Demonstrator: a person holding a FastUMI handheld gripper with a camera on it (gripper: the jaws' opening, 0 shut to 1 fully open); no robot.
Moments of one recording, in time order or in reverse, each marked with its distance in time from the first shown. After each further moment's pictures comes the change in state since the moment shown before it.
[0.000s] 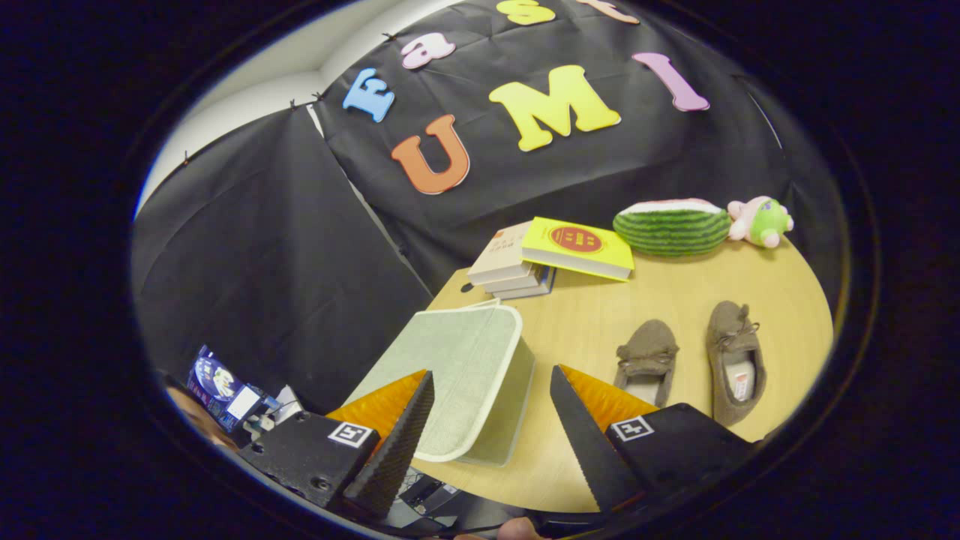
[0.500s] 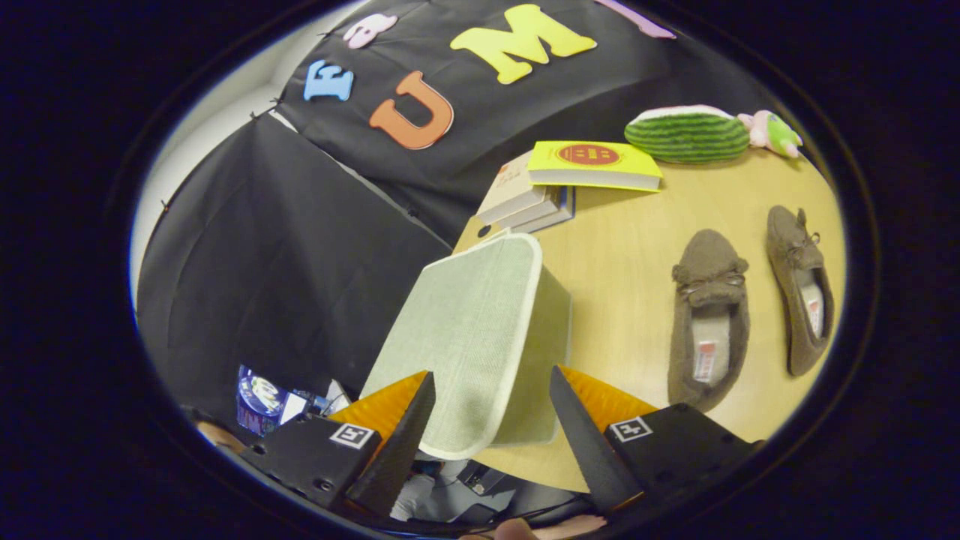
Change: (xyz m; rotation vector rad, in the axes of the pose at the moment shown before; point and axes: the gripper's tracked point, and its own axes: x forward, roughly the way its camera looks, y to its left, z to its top) arm 0.046 0.002 -0.048 0.209 0.206 0.110
